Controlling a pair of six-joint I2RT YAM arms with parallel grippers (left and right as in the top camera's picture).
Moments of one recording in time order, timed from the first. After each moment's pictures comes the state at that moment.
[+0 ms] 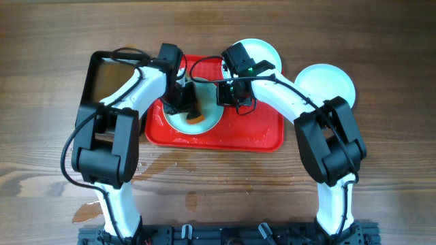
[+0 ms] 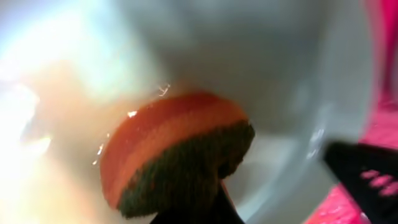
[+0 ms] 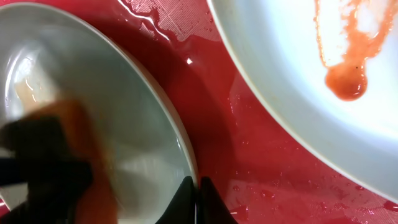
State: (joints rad) left arm -0.26 2.05 1.37 -0.74 0.37 -0.44; right arm 0.50 2.13 1.50 -0.63 -0.26 0.53
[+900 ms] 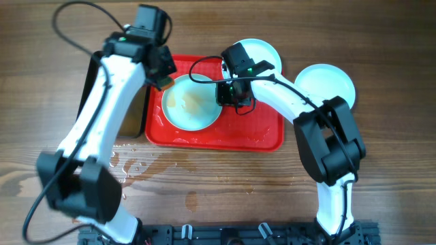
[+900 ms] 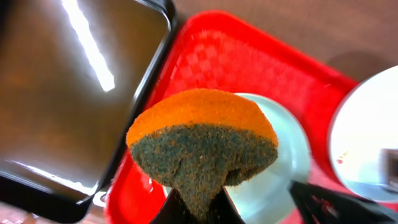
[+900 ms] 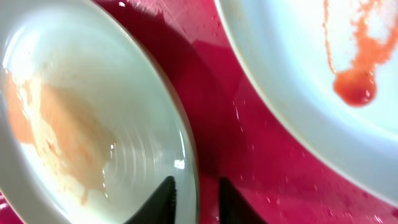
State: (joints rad) left arm -0.23 1.78 1.64 -1.06 -0.13 -0.58; right arm 0.51 2.14 1.50 -0.61 -0.26 0.52
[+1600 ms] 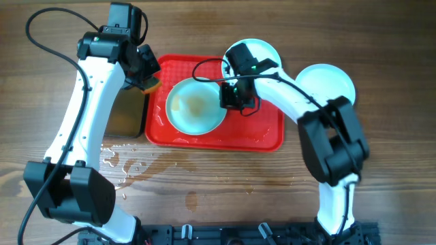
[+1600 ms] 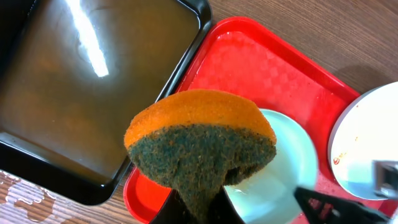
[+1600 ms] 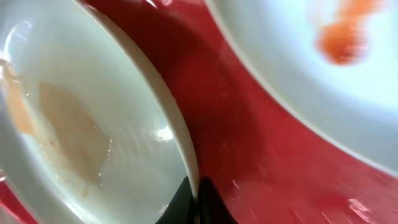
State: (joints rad) left arm -0.14 1.75 1.65 -1.12 -0.05 -0.58; right arm 0.48 2.10 1.50 -0.72 -0.29 0.48
